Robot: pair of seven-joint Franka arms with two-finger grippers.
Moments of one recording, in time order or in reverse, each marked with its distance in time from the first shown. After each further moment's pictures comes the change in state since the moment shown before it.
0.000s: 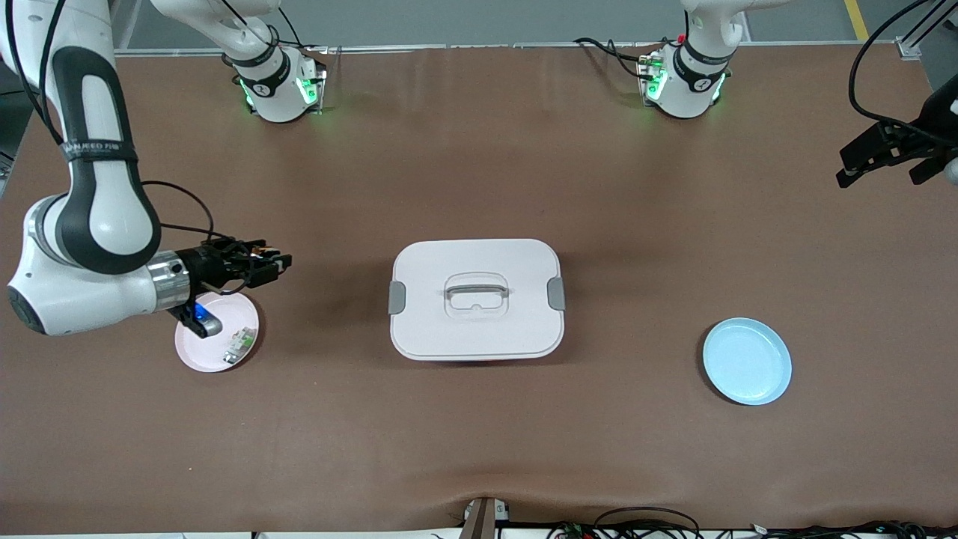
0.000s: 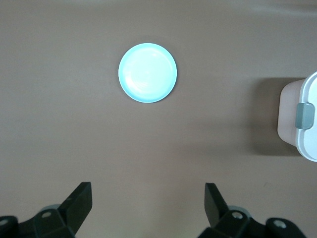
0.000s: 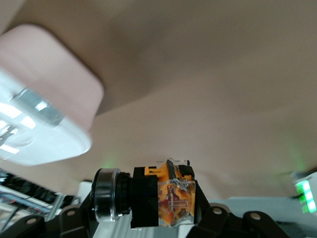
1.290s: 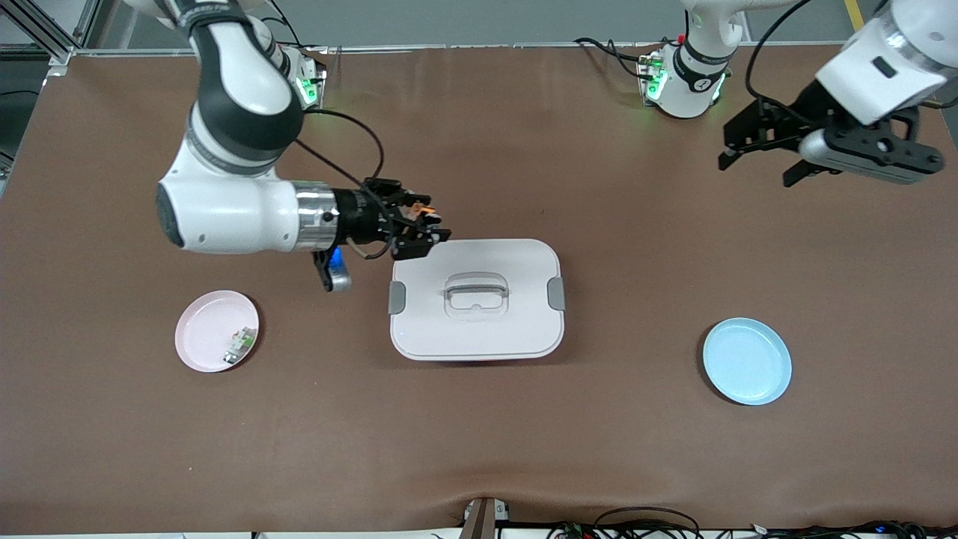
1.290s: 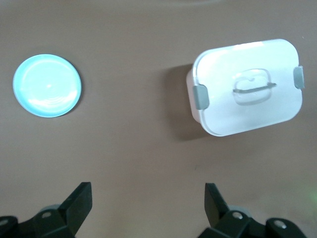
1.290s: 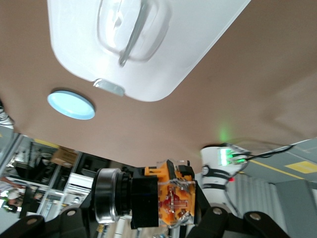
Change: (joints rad) left arm -0.044 0.008 -0.170 -0.012 -0.213 0.063 -0.002; right arm 0.425 -0.096 0.003 0.033 0.366 0.456 0.745
